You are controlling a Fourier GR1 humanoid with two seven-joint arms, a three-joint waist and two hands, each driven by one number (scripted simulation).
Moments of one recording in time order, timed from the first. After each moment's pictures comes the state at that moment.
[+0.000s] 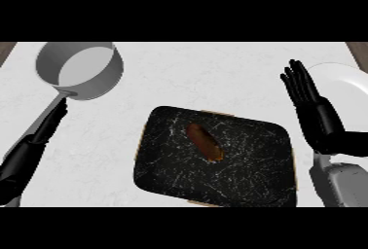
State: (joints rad) left arm 0.03 0.61 -0.18 -1.64 0.06 0.10 -0.16; right arm -0.24 -0.27 0.07 -1.56 -0.19 -0.01 -0.12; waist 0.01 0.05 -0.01
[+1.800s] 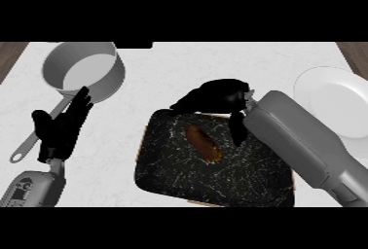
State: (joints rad) left arm -0.19 0.34 -0.09 -1.37 0.19 0.14 0.13; right arm -0.94 -0.34 0.66 -1.10 0.58 0.63 -0.41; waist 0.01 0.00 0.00
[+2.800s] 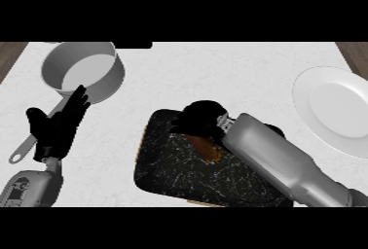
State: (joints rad) left arm -0.19 0.32 -0.03 -1.38 0.16 0.09 0.15; right arm -0.88 -0.22 0.76 -1.10 0.99 0.68 -0.32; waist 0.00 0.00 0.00
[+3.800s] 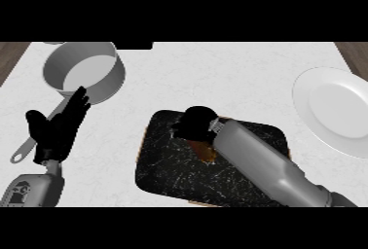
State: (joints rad) left arm -0.17 0.28 0.00 -1.42 0.11 0.07 0.18; right arm -0.86 -0.13 0.75 -0.97 1.27 0.62 -0.44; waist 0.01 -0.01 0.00
